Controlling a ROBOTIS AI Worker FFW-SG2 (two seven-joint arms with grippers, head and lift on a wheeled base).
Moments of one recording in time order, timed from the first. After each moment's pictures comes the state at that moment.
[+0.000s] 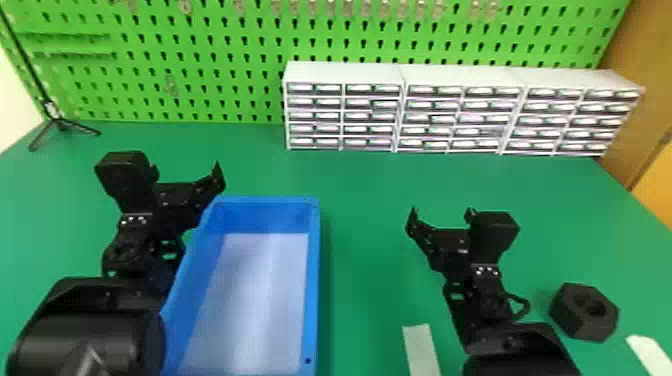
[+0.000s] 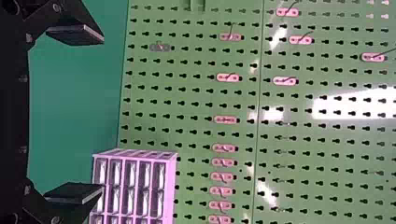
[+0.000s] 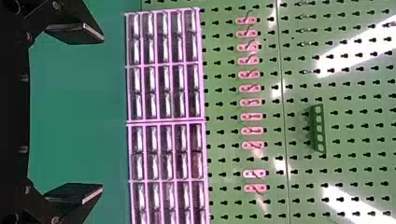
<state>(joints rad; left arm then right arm) -0.04 0.08 0.01 -1.73 0.13 0.16 0.04 -0.07 -0.01 0.10 -1.41 -0.08 -0.14 -0.07</state>
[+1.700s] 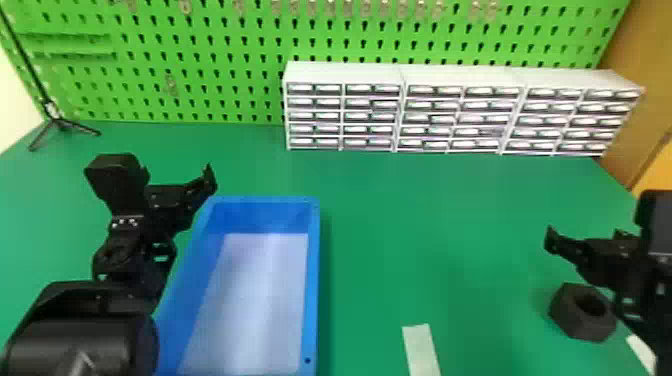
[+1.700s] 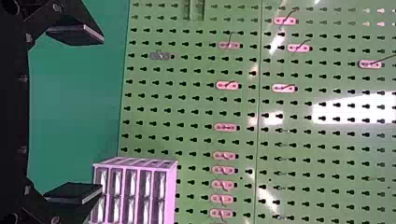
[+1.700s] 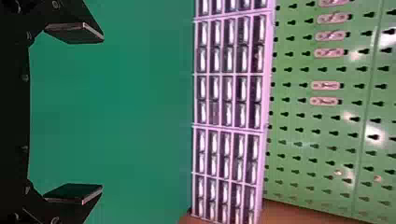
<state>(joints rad) -0.03 0.08 0.03 -1.74 0.12 0.16 0.04 0.06 -0.15 -0.32 -1.96 -0.03 0.71 0.18</state>
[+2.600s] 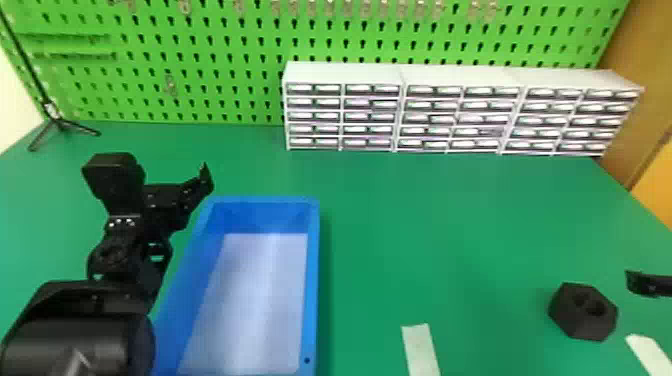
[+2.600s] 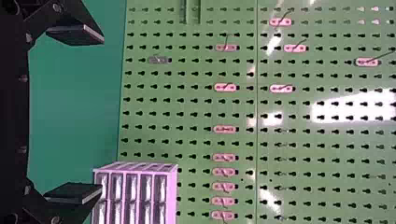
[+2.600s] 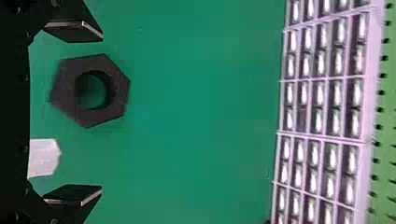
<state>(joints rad) -0.03 0.09 0.04 -1.75 0.10 0.17 0.04 0.06 -0.42 -0.41 -2.18 0.17 1.40 0.72</state>
